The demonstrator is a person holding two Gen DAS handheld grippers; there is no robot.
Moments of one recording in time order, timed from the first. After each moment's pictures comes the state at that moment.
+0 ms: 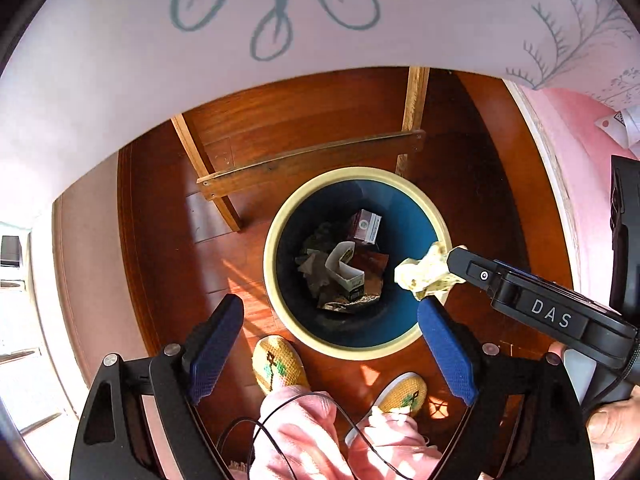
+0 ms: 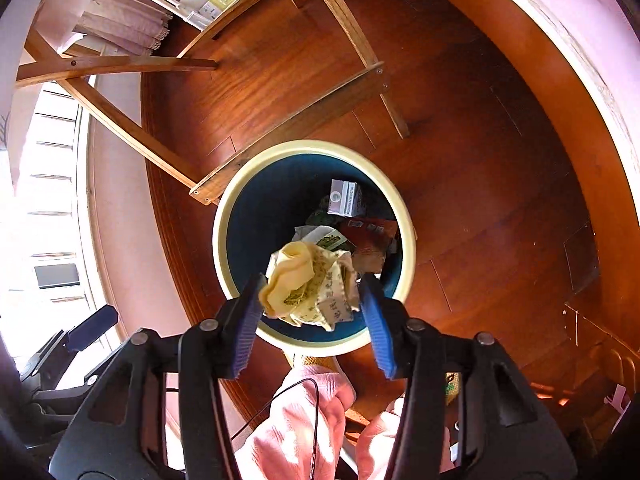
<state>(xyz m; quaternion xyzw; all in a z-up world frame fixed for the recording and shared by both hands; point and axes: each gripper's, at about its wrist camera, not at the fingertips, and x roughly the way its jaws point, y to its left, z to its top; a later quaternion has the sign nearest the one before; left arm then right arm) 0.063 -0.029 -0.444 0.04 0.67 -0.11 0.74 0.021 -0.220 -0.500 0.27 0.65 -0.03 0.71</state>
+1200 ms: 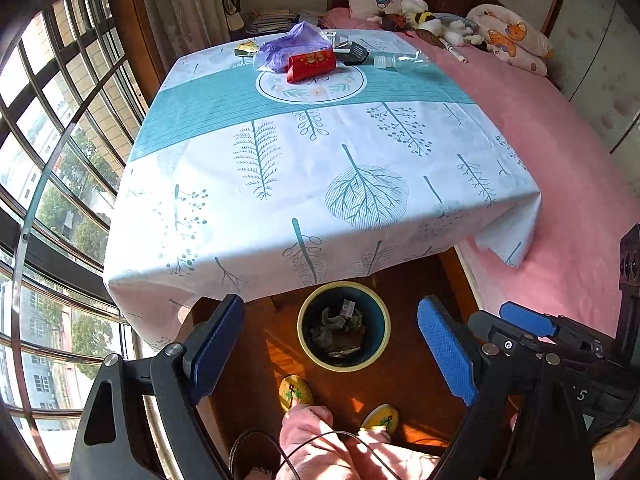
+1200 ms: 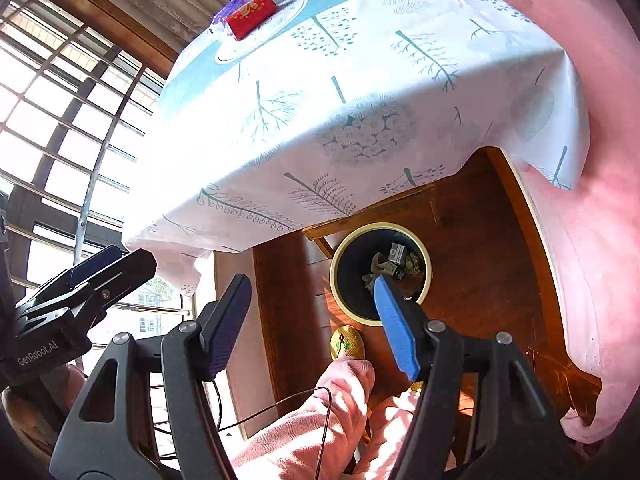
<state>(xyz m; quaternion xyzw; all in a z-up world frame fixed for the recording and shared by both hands) 0.007 -0.011 -0.040 0.03 0.52 -0.11 0.85 -0.027 -0.212 -0.134 0.23 0.54 0.07 0.81</state>
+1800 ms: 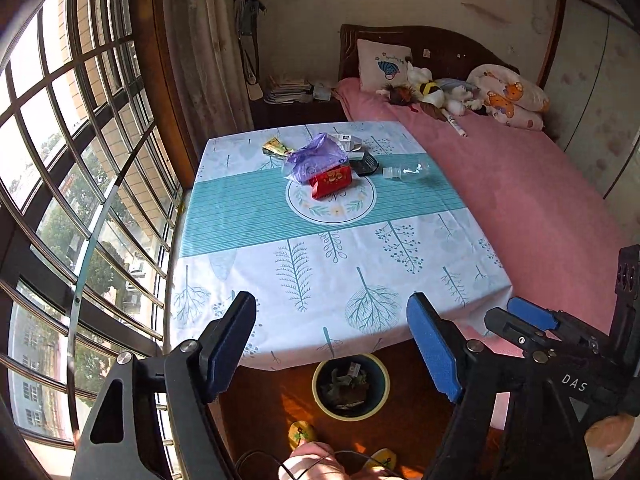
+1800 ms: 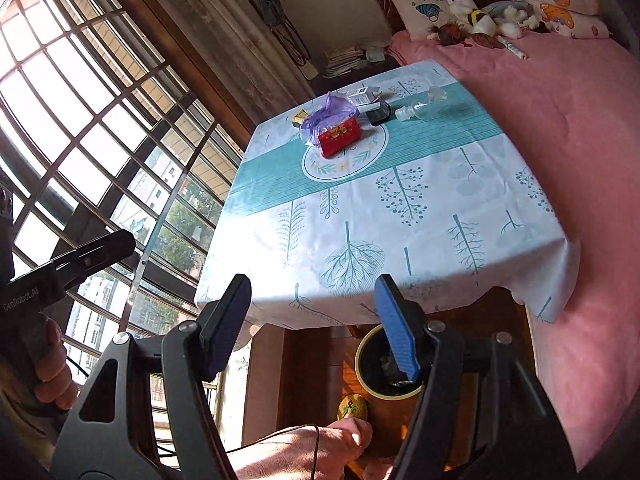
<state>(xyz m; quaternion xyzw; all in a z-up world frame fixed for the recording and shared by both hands) 0.040 0.026 0.152 0.02 0.44 -0.10 0.89 0.003 -0.212 0.058 0.19 0.42 0.13 0.88</state>
